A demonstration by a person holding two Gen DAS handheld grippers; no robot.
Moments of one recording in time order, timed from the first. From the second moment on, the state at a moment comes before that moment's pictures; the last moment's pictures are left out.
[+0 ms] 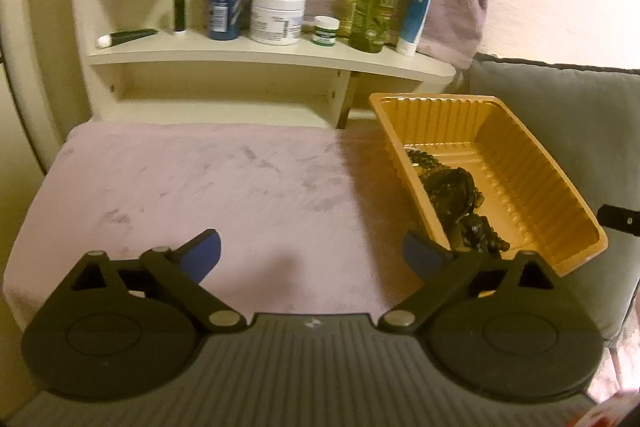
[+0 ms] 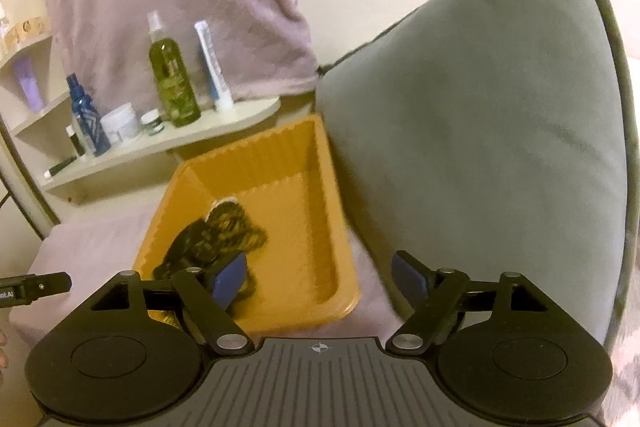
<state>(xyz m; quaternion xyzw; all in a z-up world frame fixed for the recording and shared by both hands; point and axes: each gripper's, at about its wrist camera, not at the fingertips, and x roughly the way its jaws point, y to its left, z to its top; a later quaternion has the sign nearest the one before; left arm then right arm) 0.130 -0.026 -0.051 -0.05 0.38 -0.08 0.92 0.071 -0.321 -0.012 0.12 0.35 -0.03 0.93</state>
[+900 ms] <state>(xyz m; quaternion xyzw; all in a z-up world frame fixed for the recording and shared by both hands) 0.057 0.001 -0.026 -0.05 0.41 -0.03 0.91 0.045 -0.219 -0.001 0.07 0.44 0.04 0.89</state>
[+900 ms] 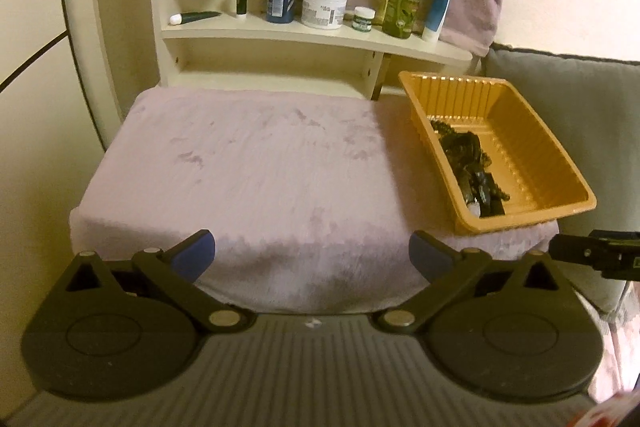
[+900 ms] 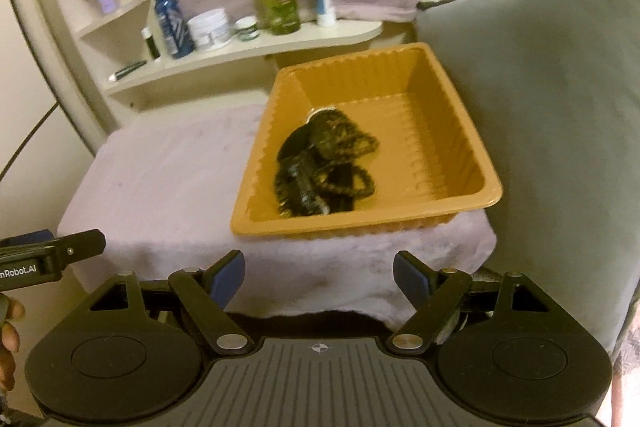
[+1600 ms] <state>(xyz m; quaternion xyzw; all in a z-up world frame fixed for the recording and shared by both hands) 0.022 -0.012 -0.011 -0.02 0.41 -0.02 0.91 0.032 -0.189 0.007 0.05 0.45 0.06 0.89</state>
